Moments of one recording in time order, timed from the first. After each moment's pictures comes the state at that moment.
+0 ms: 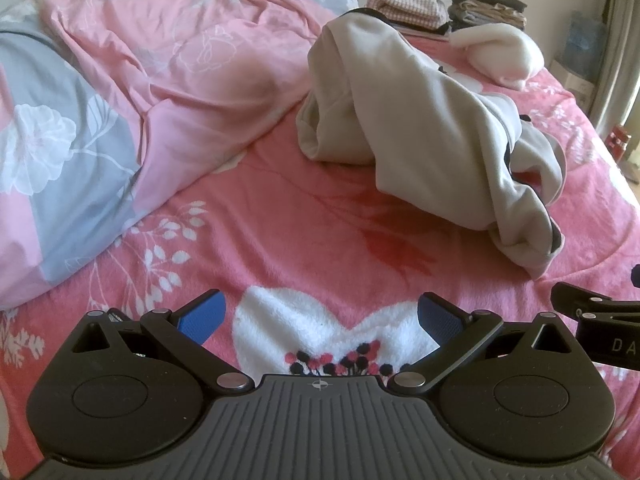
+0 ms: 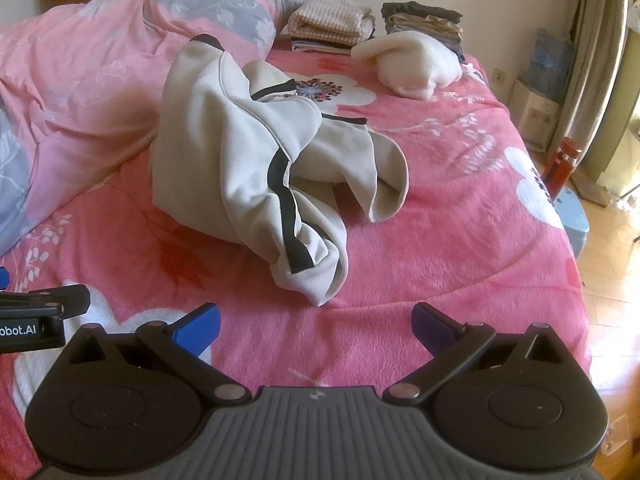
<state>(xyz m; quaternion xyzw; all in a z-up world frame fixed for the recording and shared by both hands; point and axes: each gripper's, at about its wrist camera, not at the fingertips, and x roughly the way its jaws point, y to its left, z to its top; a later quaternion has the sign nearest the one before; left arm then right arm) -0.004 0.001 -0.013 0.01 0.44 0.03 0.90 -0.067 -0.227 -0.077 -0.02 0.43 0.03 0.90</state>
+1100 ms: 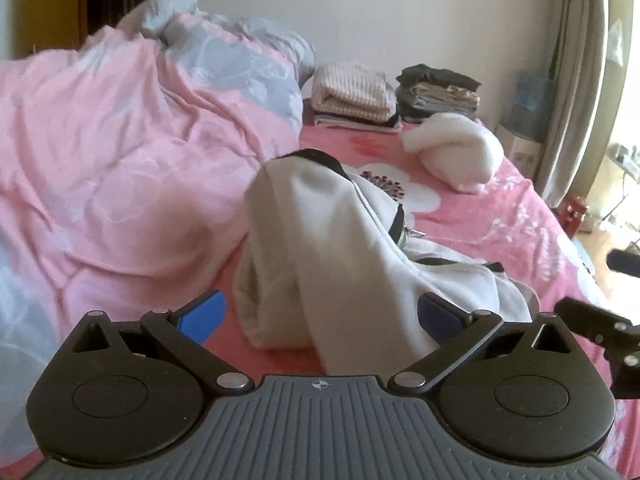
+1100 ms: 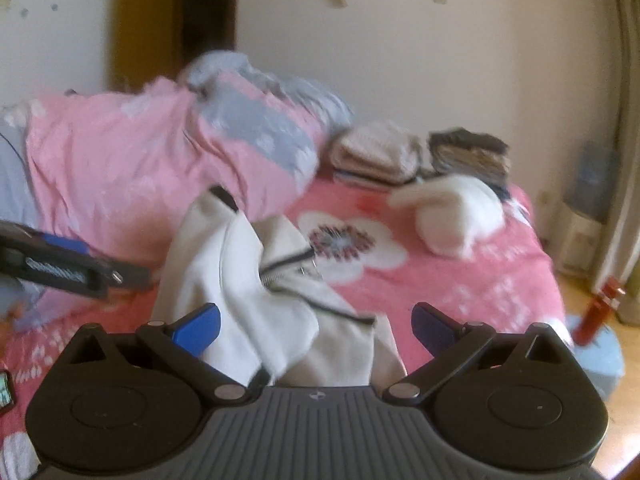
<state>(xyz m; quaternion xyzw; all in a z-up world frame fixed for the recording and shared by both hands) 0.124 -0.008 0.024 0.00 0.33 -0.06 0.94 0.027 -0.266 -0.027 -0.04 0.25 0.14 0.96</state>
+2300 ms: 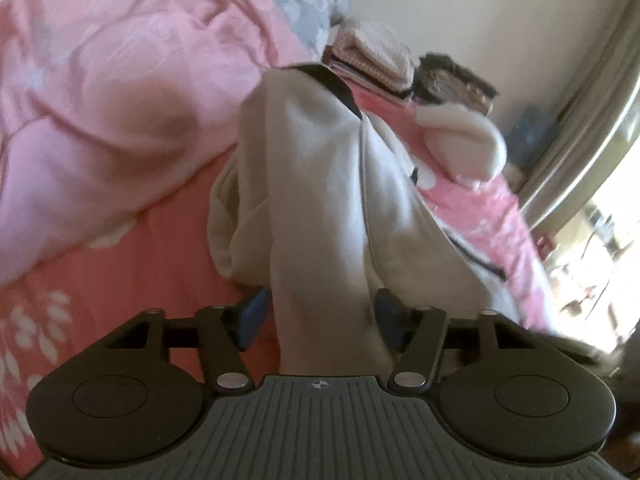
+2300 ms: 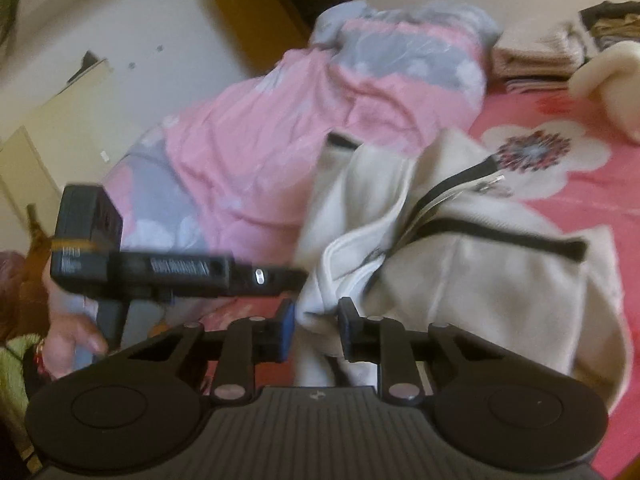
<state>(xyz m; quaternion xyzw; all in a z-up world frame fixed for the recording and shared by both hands) 0.122 0.052 -0.020 -0.19 0.38 -0.09 0.90 0.069 -0.262 -0.101 0.14 0.33 0.43 0.83</state>
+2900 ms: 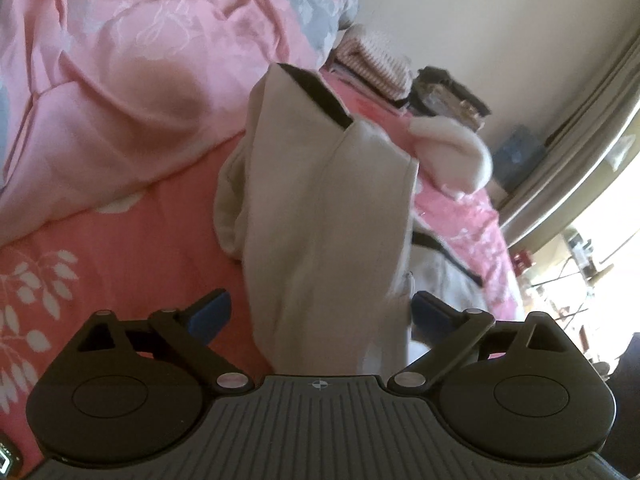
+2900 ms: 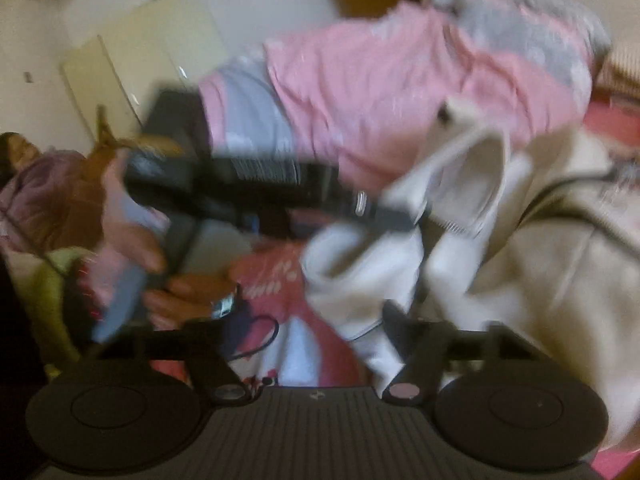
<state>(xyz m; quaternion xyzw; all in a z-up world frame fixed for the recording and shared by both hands) 0.112 0.064 -0.028 -0.22 0.39 -0.10 0.89 0.028 -0.239 -0.074 0.04 0.32 0.53 0.78</state>
